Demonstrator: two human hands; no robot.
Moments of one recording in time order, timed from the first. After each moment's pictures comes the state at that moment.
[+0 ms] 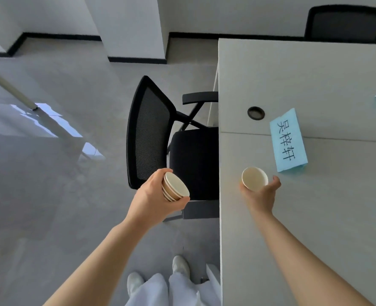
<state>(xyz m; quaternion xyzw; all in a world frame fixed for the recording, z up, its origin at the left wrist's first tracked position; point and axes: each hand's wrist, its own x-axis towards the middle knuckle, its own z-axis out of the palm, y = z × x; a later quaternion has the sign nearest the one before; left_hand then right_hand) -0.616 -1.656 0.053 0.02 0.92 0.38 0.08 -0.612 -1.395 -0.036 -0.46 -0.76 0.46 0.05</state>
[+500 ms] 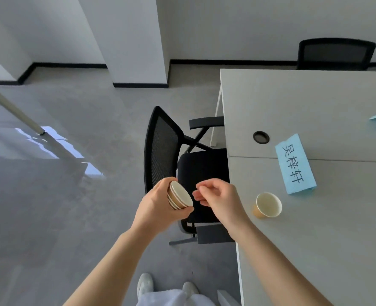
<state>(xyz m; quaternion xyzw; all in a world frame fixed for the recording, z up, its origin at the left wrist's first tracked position) -0.660 -1.696 0.079 0.06 0.93 0.37 0.07 -0.641 -1.525 0.111 -0.17 -0.75 0.62 -0.10</state>
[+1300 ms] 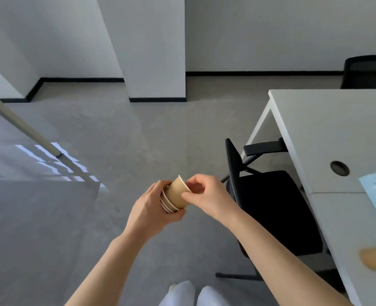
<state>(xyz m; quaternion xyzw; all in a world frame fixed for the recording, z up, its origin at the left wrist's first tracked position) -0.871 -1.994 0.085 0.09 0.93 0.36 0.08 -0.861 -1.819 0.132 -0.11 -0.83 0.53 -0.14</state>
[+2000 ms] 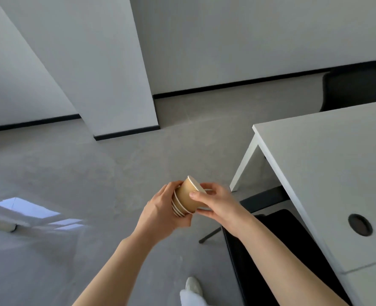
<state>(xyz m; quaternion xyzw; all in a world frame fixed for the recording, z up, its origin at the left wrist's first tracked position) -1.192 -1.860 0.088 0.23 0.89 0.38 0.09 -1.145 -1.696 0.107 -0.30 -0.58 0.75 -0.12</state>
